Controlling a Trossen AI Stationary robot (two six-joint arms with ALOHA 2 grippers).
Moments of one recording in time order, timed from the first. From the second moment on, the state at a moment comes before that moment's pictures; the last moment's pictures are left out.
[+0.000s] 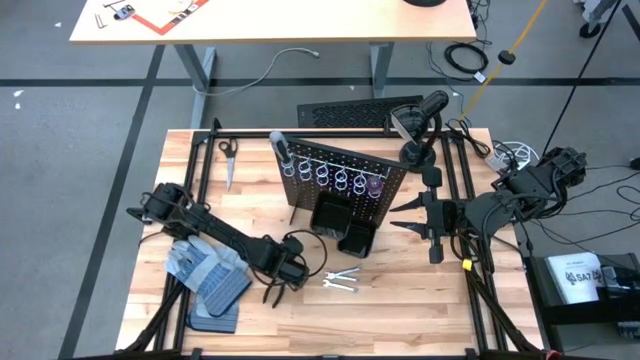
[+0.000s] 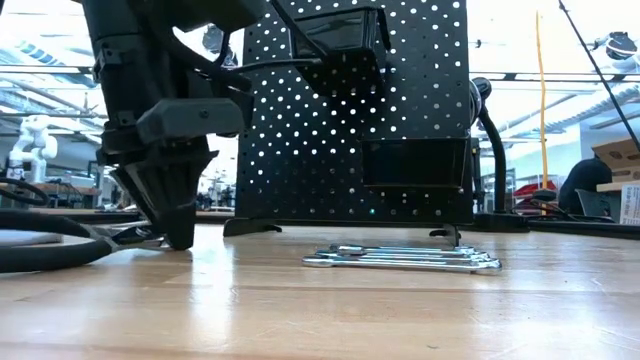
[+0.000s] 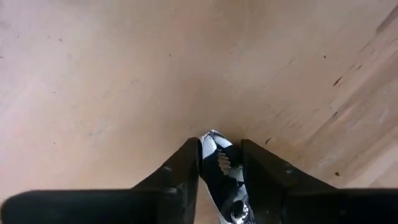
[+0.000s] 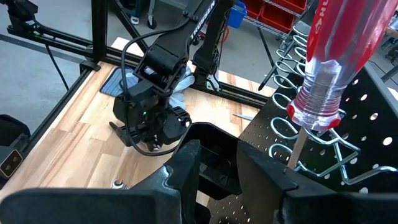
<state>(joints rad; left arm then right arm) -0.40 1.89 1.12 -0.70 -0.20 -1.13 0.54 1.18 1.52 -0.80 0.58 -0.03</state>
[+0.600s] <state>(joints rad) -0.40 1.84 1.12 -0.75 -0.18 -1.03 0.54 1.18 1.52 -0.80 0.58 -0.03</state>
